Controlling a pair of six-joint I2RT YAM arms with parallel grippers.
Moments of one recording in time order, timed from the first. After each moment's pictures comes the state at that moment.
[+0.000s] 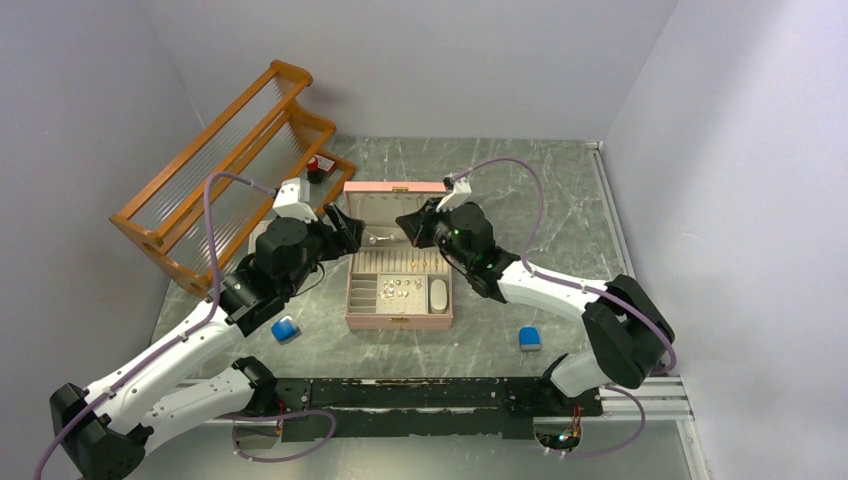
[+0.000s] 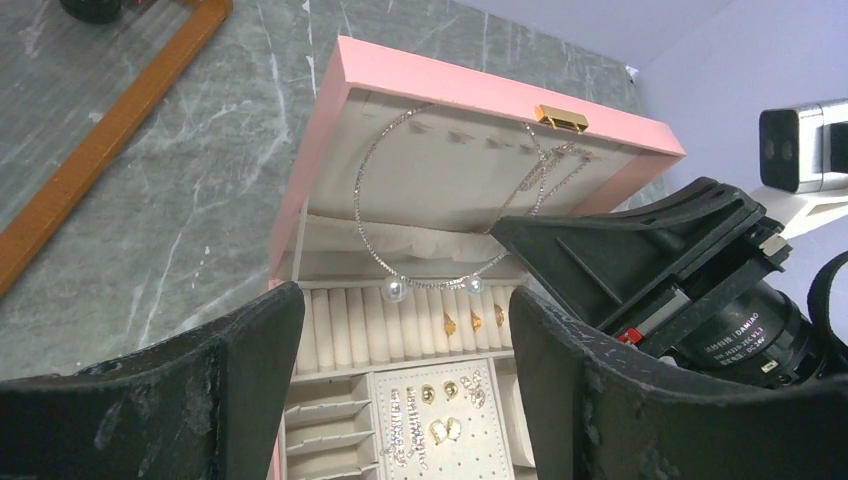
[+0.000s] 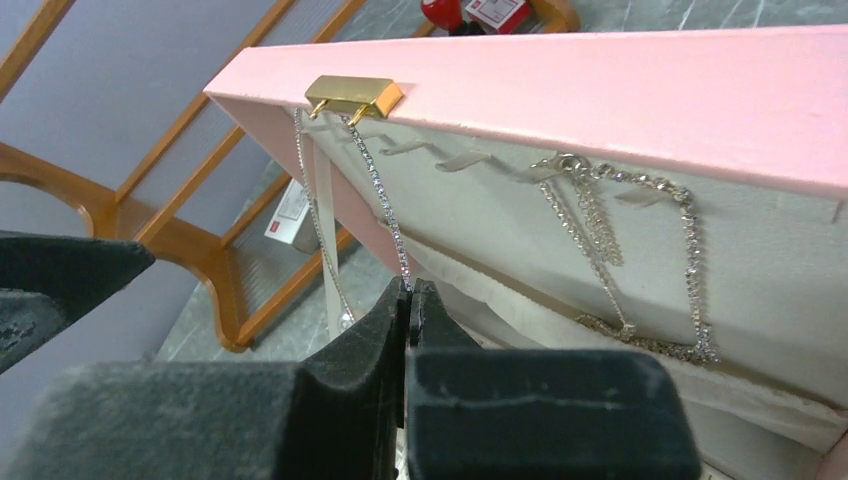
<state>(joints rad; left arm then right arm) -0.71 0.87 0.78 -0.18 -0.38 -0.64 0.75 1.46 0.79 0.52 0.03 0.59</state>
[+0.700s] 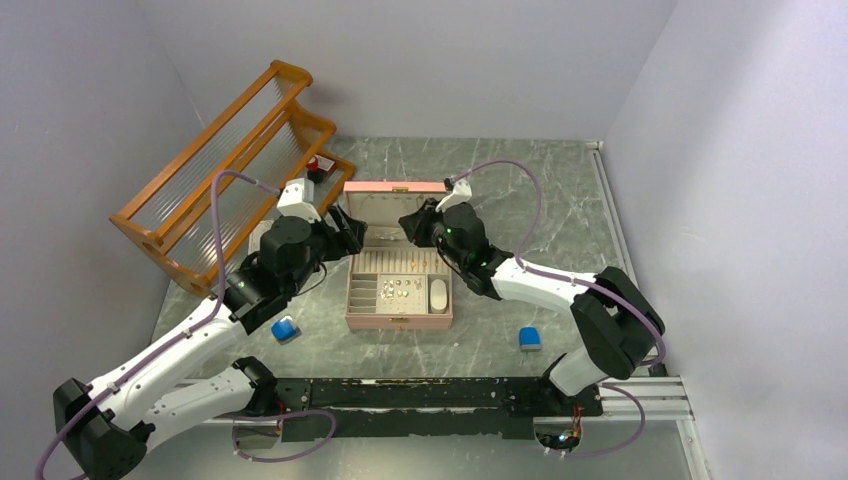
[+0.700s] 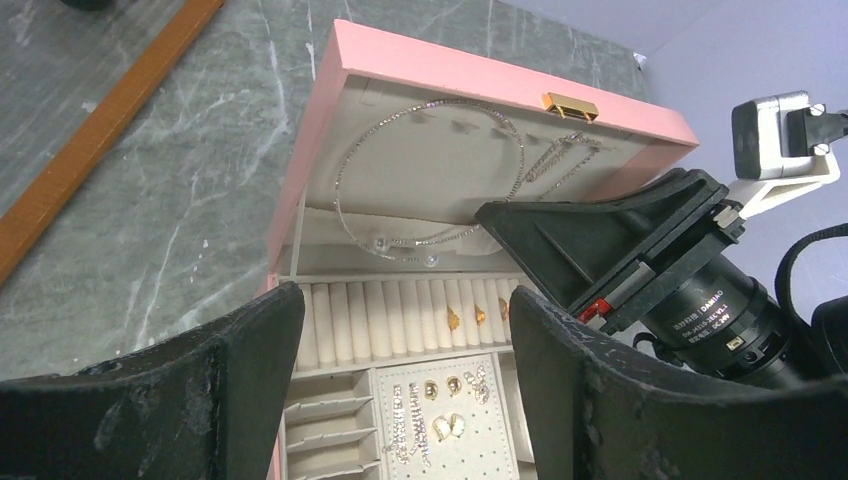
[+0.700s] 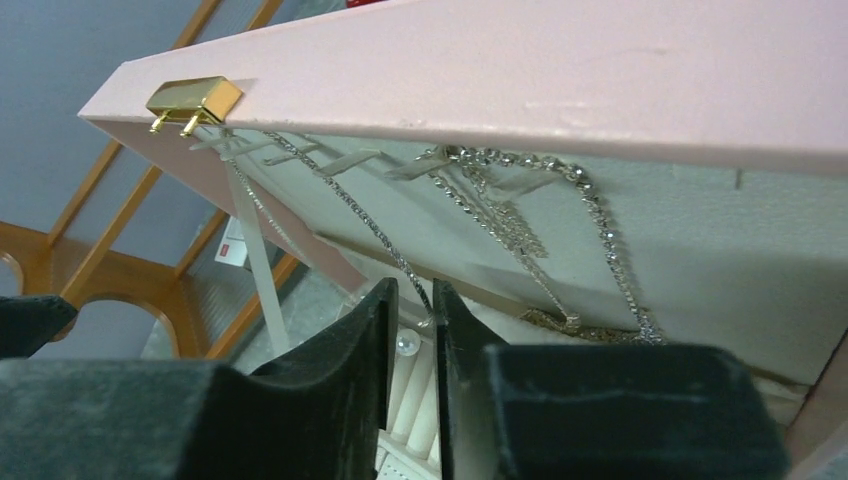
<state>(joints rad) -0.71 0.89 0.78 -0.18 -0.37 -0.64 0.75 1.52 0.80 0.50 0.14 0.63</state>
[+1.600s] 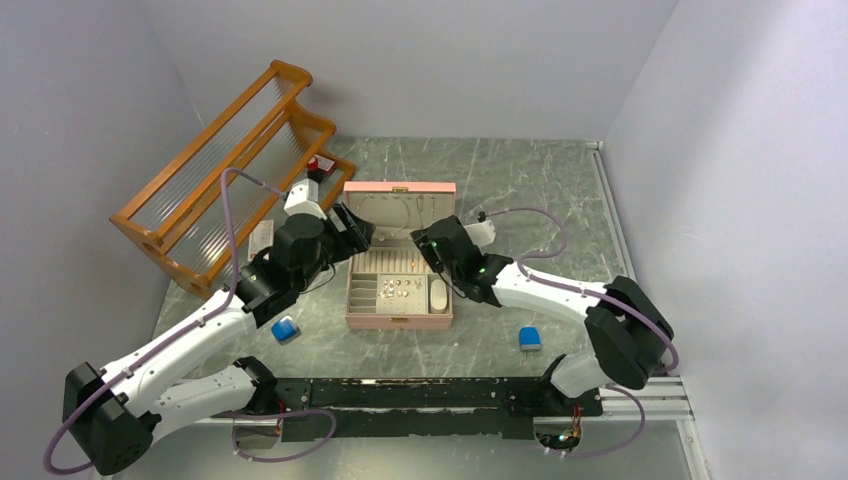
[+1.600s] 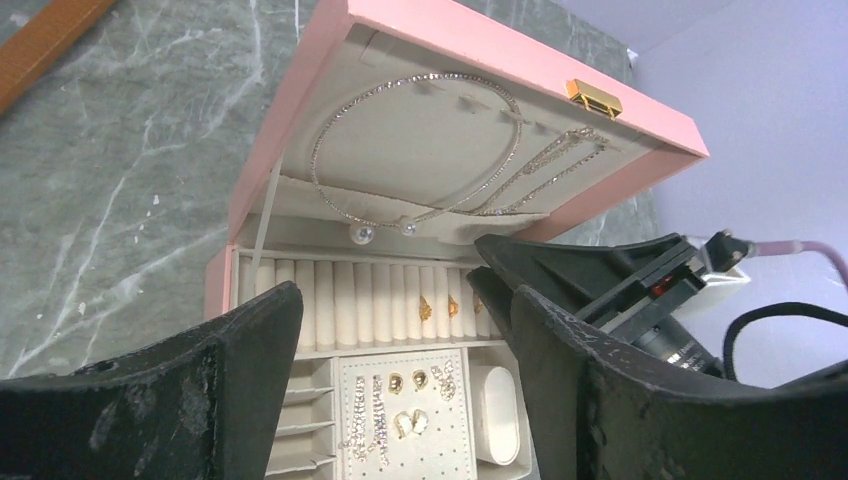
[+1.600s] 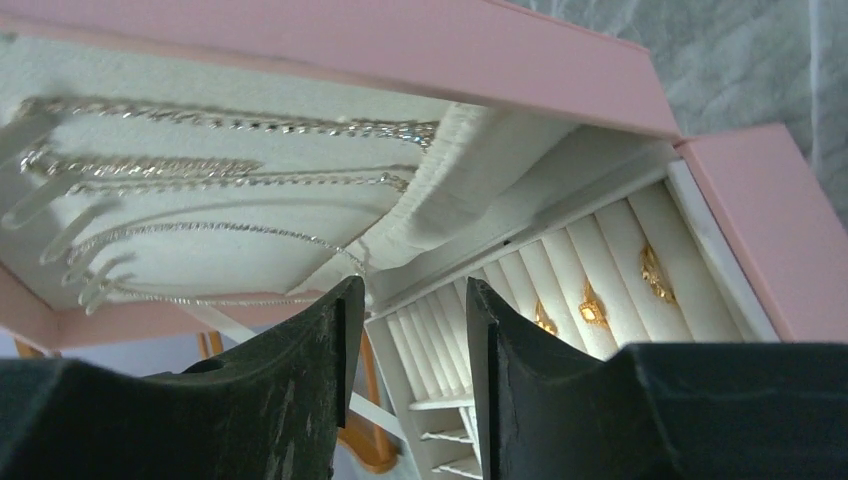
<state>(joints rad) -0.71 0.97 0.78 -0.17 -0.35 -0.79 0.83 1.44 0.81 0.06 0.44 1.45</state>
